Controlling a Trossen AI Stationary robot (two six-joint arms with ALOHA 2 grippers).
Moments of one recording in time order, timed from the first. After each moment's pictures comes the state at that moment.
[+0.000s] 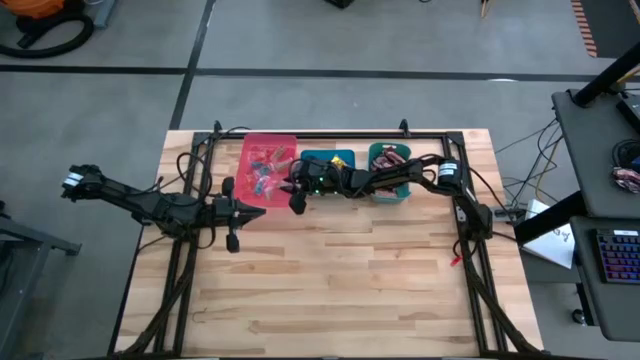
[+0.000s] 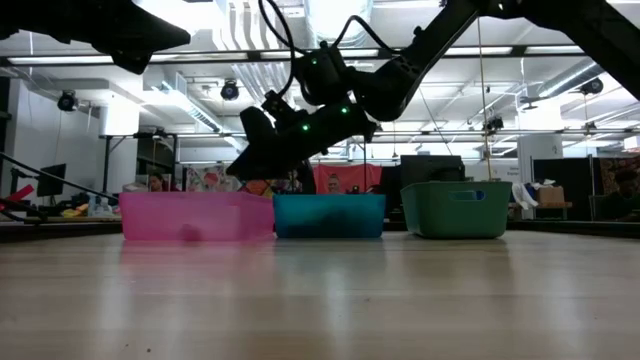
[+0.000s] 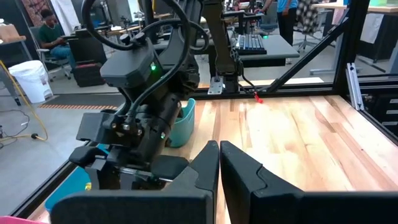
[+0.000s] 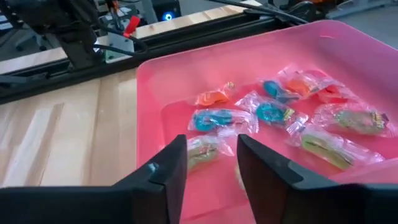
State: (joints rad) left arm -0.31 0.59 0.38 0.10 -0.46 0.02; right arm -0.22 2.19 1.42 0.42 -0.03 0.14
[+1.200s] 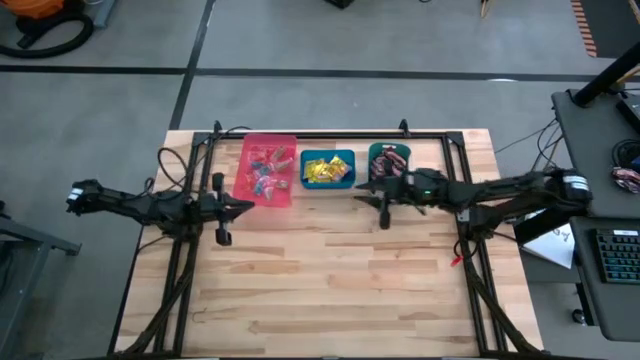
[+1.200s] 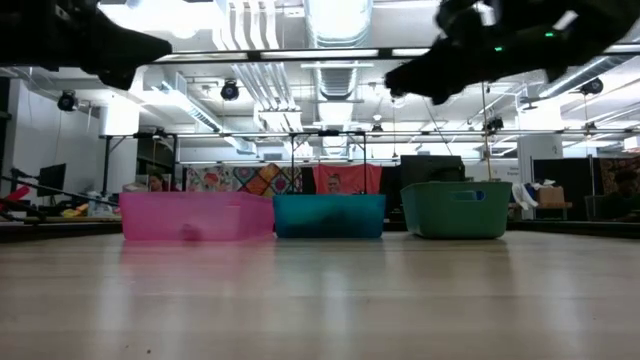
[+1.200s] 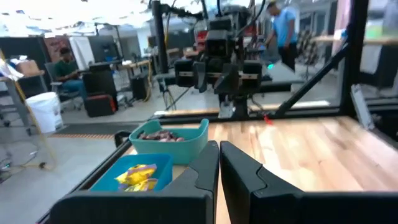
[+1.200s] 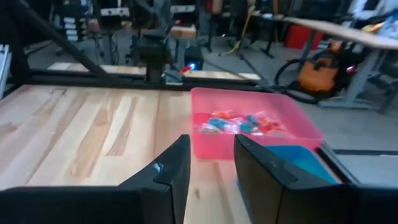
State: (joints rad) left arm -0.22 0.31 0.20 0.15 -0.38 0.12; right arm -0.14 1.21 0.52 0.56 -0.04 -0.12
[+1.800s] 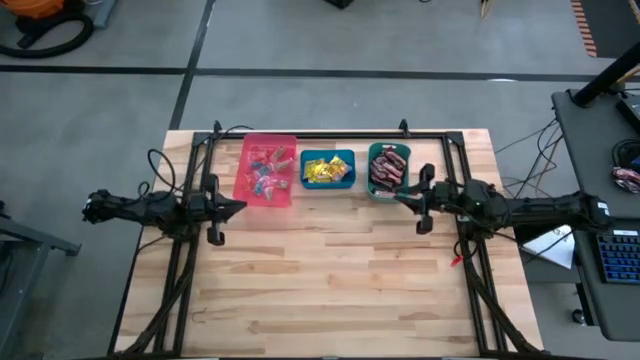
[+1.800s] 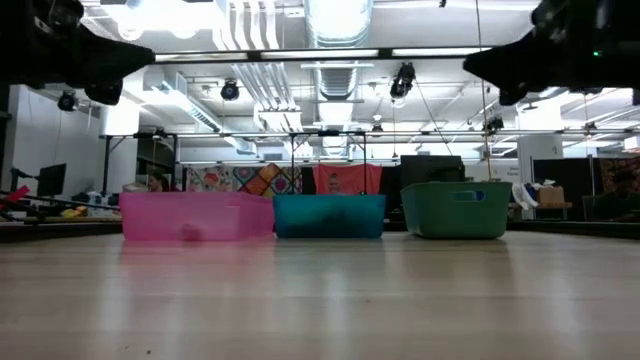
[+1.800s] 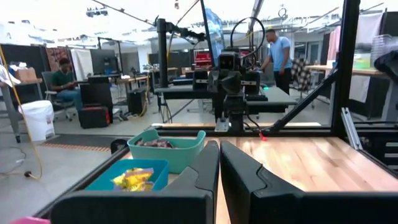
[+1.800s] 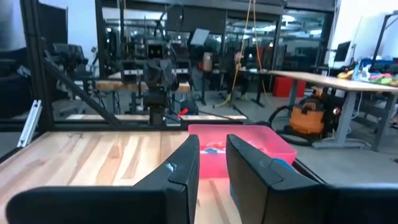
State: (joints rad) left arm -0.20 0.00 0.10 0.05 -0.35 0.09; right arm -0.14 0.56 0.12 0.55 -0.02 -0.07
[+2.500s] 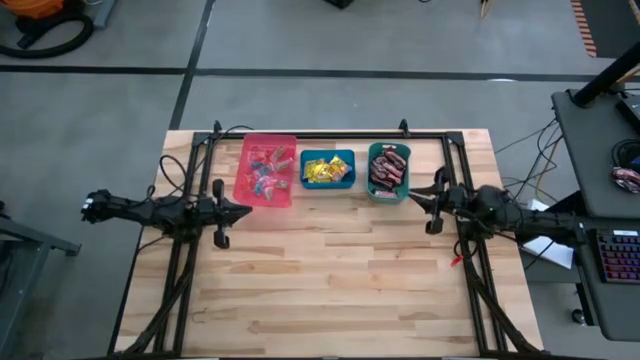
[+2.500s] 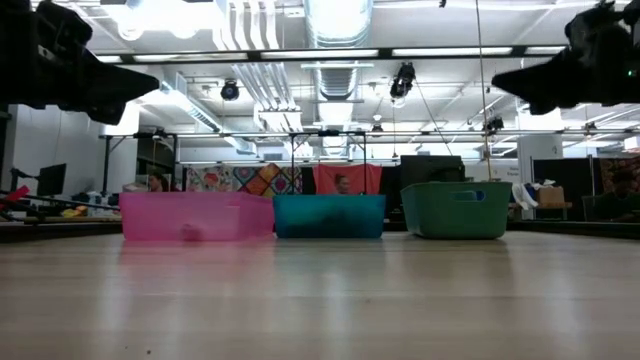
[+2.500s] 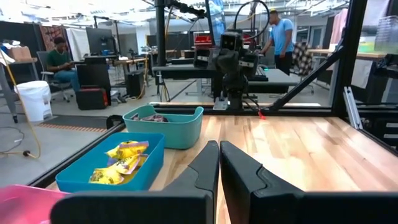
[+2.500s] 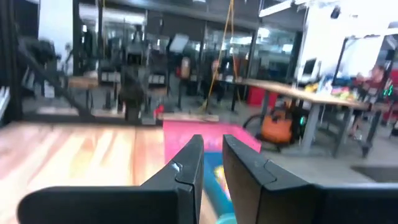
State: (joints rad) left arm -0.20 0.01 0.02 0.05 -0.36 0.04; right arm -0.14 0.00 0.02 0.14 0.06 -0.15
